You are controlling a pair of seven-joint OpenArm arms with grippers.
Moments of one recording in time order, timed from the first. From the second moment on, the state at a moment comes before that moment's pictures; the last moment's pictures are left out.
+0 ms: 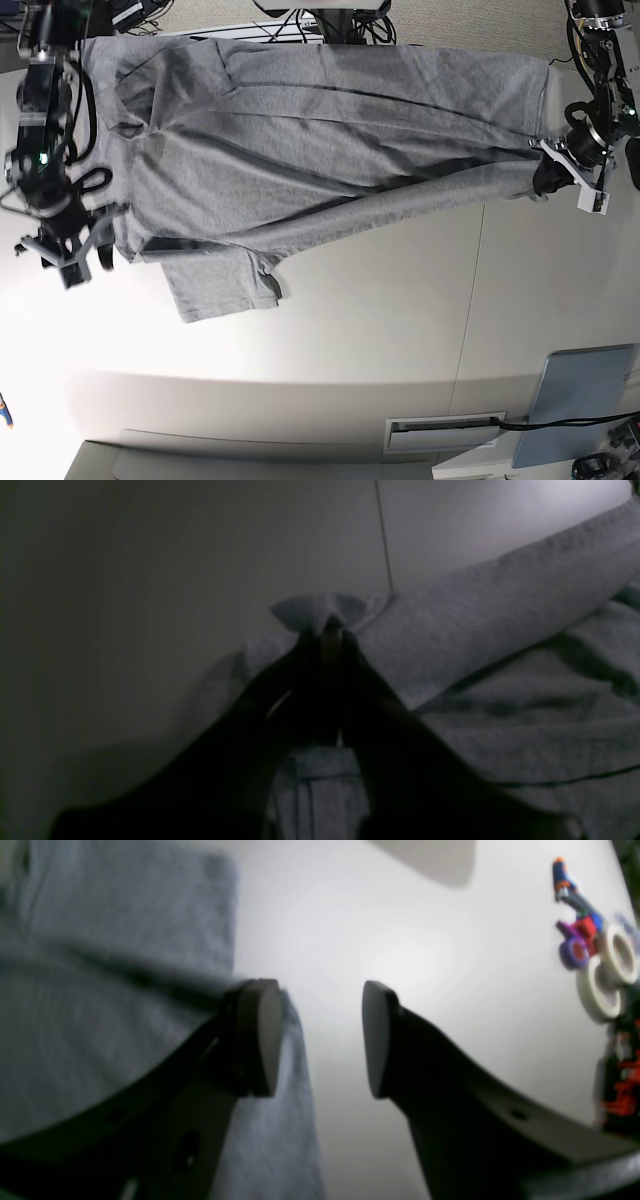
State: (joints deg) left arm 16.0 -26.2 -24.0 88.3 -40.4 -31.8 43.0; right arm -2.0 30.3 13.4 101.5 14.6 21.6 -45.3
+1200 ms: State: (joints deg) left arm 16.0 -26.2 -24.0 88.3 -38.7 -31.8 43.0; right arm 24.4 19.8 0.9 61.7 18.5 12.9 -63.4
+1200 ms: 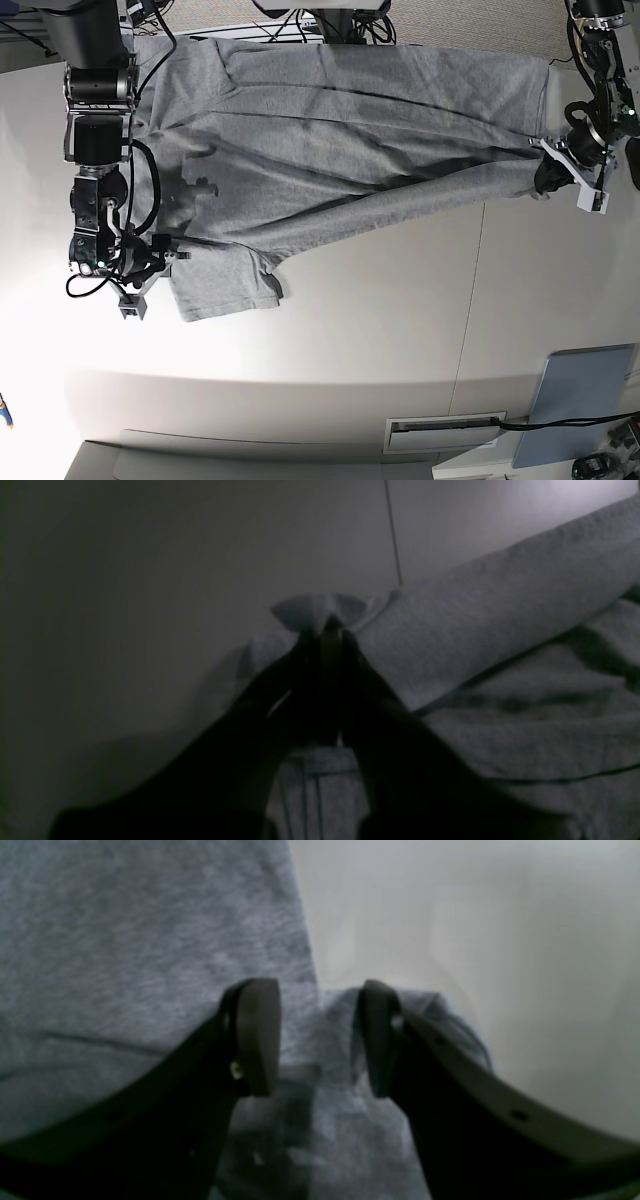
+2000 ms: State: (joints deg) left arm 16.0 -26.2 -24.0 88.3 -38.7 -31.7 43.0; right arm 21.4 21.2 0.9 73.1 17.9 19.3 -61.7
